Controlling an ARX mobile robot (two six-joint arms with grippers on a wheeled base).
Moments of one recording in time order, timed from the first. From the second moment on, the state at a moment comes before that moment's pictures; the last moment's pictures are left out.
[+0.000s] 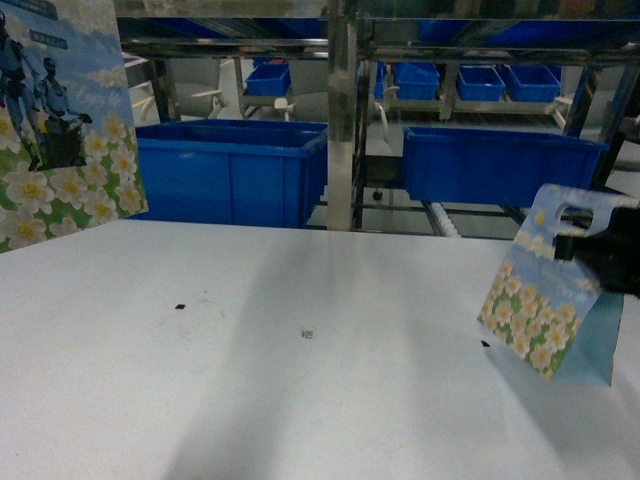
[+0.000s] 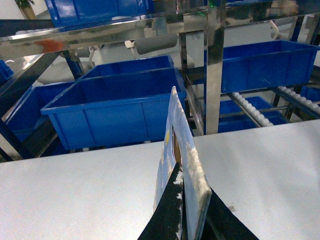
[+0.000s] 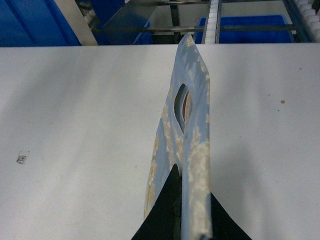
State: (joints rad) left arm -0.33 1.05 0.73 0.13 -0.22 0.08; right arm 0.07 1.85 0.74 0.62 -0.12 0.16
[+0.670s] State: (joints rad) left arm -0.33 1.05 0.73 0.13 -0.22 0.08; right arm 0.09 2.01 0.79 0.71 -0.14 0.12
